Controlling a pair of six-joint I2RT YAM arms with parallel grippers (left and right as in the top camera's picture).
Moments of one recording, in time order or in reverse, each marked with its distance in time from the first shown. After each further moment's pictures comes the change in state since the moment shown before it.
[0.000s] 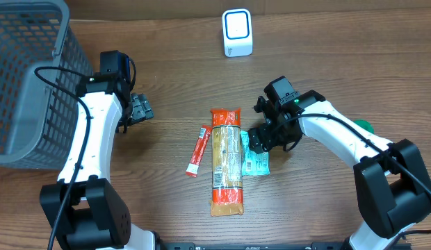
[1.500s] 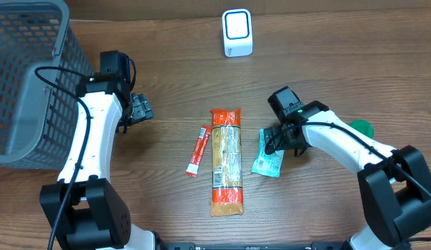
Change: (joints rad) left arm 0.000 0.000 0.000 0.000 0.000 0.000; right arm 0.002 -0.057 -0.124 0.037 0.399 0.250
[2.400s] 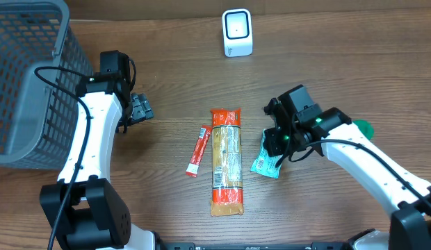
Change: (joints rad) left arm 0.000 0.000 0.000 0.000 0.000 0.000; right arm -0.001 -0.211 -0.058 0.053 -0.491 -0.112
